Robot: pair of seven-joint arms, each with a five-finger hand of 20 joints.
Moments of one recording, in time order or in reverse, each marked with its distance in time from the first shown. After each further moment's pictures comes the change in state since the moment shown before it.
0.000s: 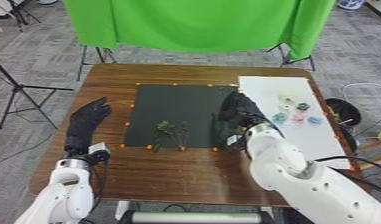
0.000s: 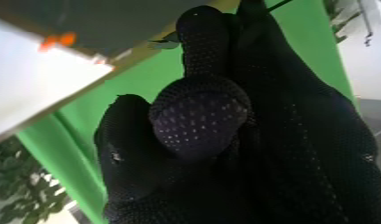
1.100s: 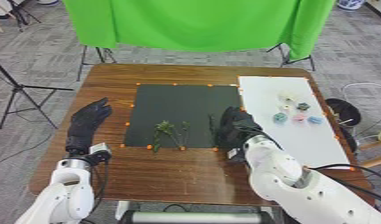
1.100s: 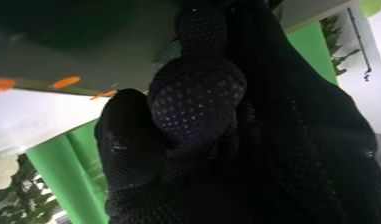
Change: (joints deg) left arm 0.0 -0.1 0.2 0.0 0.0 -0.1 -0.3; right arm -2.0 0.9 -1.6 1.9 -2.4 -3.1 -0.3
